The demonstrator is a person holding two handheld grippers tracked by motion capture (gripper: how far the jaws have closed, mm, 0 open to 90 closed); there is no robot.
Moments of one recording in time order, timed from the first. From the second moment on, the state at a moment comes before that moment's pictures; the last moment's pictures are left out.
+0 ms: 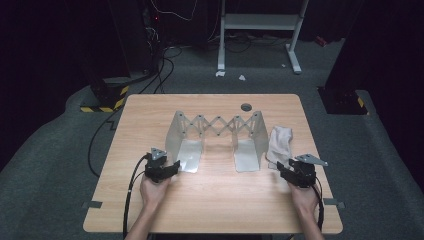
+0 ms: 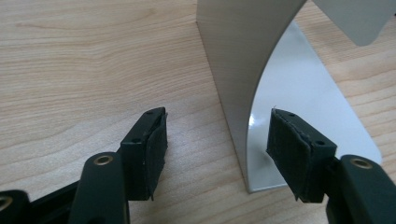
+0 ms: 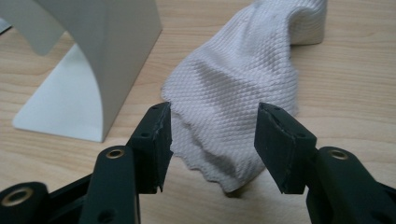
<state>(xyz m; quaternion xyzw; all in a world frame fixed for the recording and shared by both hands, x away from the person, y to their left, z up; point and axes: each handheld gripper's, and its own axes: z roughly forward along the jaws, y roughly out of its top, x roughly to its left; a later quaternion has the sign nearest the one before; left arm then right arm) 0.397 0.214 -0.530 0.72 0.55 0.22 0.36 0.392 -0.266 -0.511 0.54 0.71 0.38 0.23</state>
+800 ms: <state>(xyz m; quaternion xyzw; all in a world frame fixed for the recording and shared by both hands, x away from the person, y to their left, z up) 0.396 0.213 -0.530 0.72 0.56 0.24 0.35 0.464 -0.262 -0.516 0.57 0.73 0.32 0.22</state>
